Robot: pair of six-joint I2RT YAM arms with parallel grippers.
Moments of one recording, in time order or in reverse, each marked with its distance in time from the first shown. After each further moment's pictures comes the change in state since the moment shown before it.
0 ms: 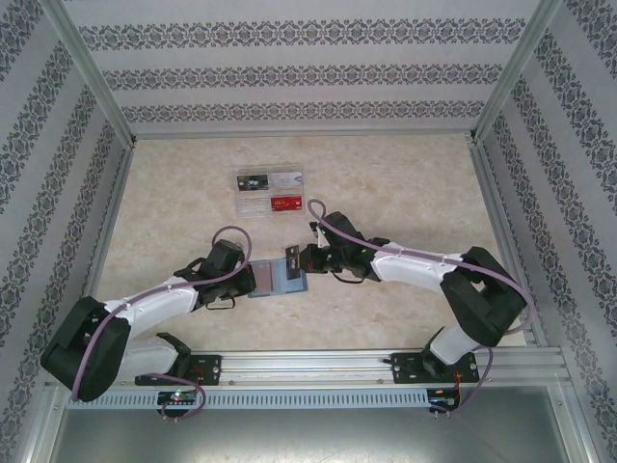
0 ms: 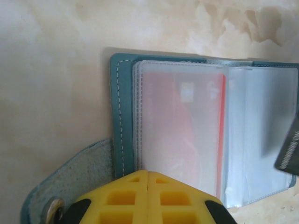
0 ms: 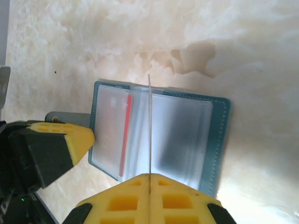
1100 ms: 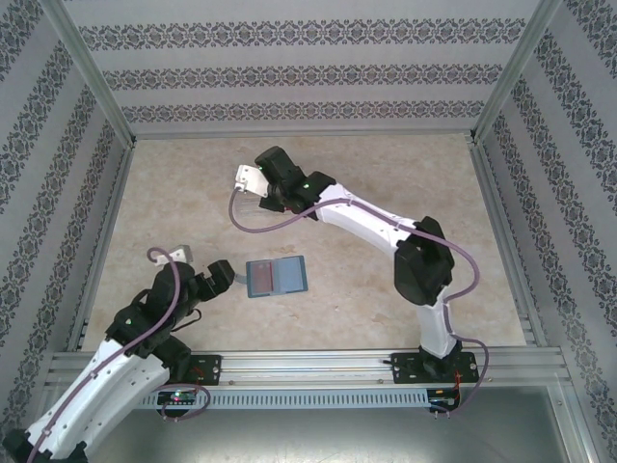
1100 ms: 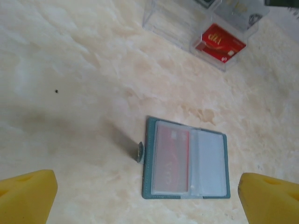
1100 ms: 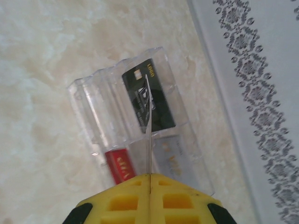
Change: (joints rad) left arm 0.000 -0.814 0.034 -0.538 -0.319 -0.120; right arm 0.062 0.494 1.027 -0.430 0.517 -1.411
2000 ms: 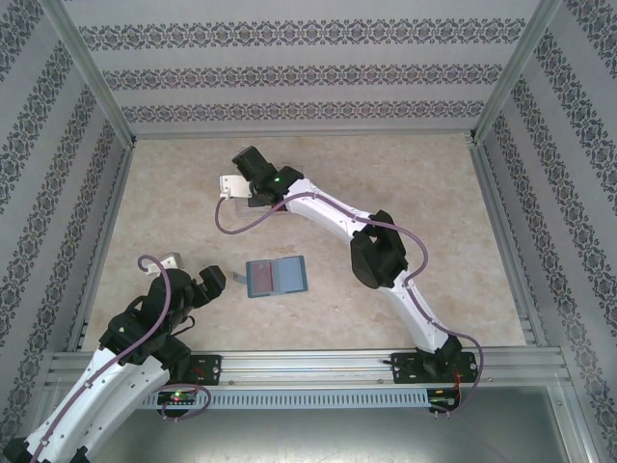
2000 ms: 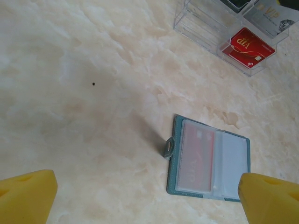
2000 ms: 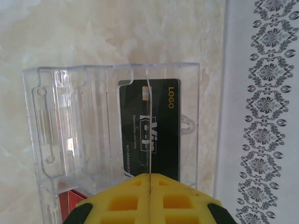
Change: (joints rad) left arm 0.000 -0.050 0.000 -0.114 -0.054 -0.037; right arm -0.013 0.378 0.421 -0.135 0.055 -0.292
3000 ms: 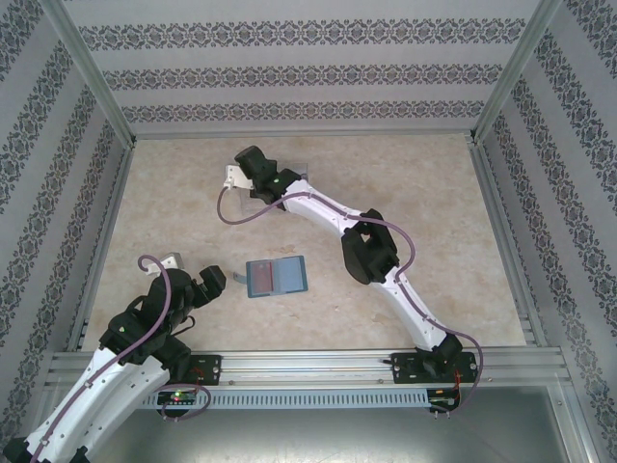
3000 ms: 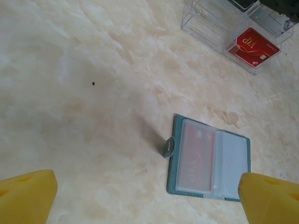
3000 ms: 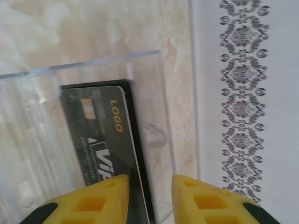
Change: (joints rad) left arm 0.000 0.002 0.000 0.001 0.002 0.001; right arm -0.026 0.114 0.077 0.152 0.163 0.046
